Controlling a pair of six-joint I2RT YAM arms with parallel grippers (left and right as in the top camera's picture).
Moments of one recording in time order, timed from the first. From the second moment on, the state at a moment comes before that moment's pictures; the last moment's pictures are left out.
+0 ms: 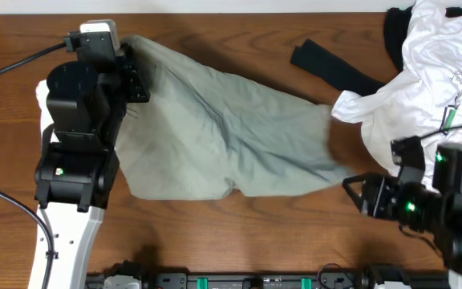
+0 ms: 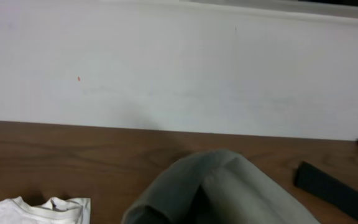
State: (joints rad) left arm -0.11 1.12 1.21 -0.35 -0.04 -0.14; right arm -0.03 0.85 1.17 -1.35 -0.47 0.28
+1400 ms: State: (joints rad) left arm -0.11 0.76 1.25 -0.76 0.62 -0.28; right arm 0.29 2.01 1.16 0.10 -0.74 0.22
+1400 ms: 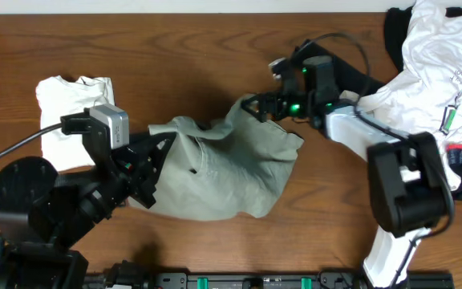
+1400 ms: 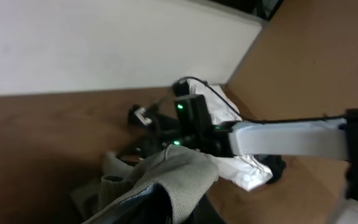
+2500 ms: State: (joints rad) left arm -0.11 0.78 1.25 -0.77 0.62 -0.28; right arm 0.28 2.12 1.16 0.28 -0.66 1.00
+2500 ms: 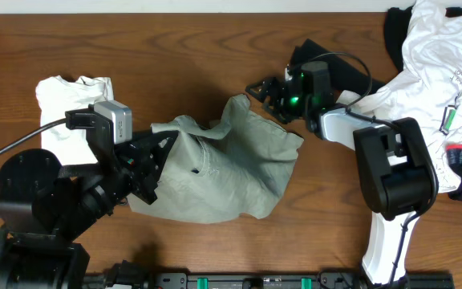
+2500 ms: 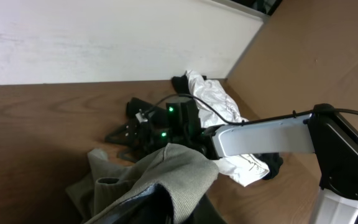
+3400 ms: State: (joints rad) left arm -0.11 0.78 1.35 -0.79 0.70 -0.28; right arm 0.36 2.12 1.16 0.35 -0.58 1.08
